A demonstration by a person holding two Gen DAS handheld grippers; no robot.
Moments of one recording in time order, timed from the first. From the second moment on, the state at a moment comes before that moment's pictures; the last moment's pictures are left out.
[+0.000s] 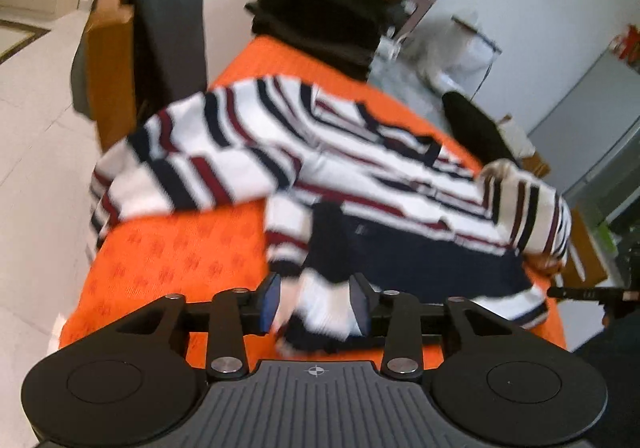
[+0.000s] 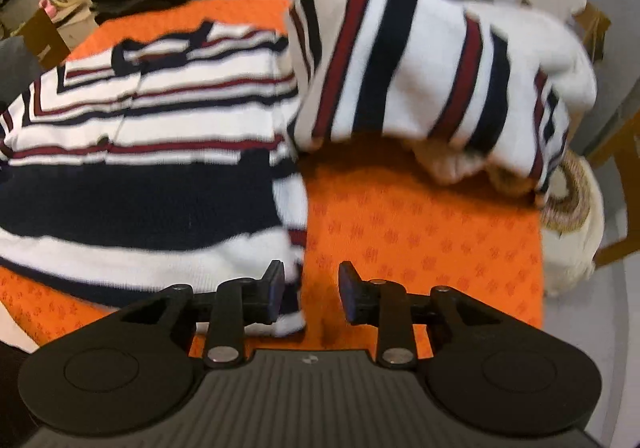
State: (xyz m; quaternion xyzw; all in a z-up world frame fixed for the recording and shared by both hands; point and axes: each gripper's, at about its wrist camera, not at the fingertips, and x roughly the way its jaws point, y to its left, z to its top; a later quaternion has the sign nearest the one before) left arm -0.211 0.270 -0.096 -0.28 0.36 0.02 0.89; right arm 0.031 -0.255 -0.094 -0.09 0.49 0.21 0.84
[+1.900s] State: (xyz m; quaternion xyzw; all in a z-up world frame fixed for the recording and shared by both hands) left arm -0.201 0.256 -0.127 -0.27 0.44 0.03 0.85; right arm 0.028 -0.264 -0.125 -0.02 0.55 0.22 0.81
